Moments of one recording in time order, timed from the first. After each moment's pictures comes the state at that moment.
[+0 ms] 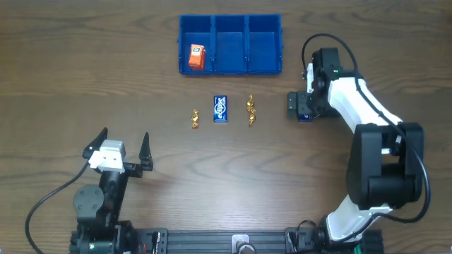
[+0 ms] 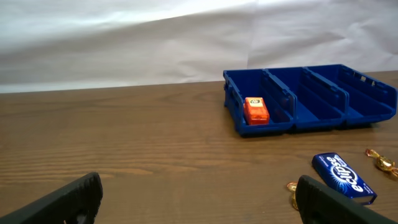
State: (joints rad) left arm 0.00 0.01 0.02 -0.11 0.14 0.02; right arm 0.04 1.85 1.16 -0.72 0.00 0.04
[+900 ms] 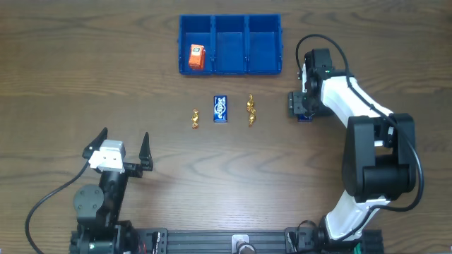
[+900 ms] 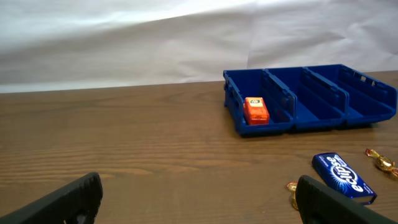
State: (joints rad) left arm 0.00 0.01 0.02 -0.11 0.14 0.02; right arm 0.07 1.91 1.17 -0.66 0.05 0.06
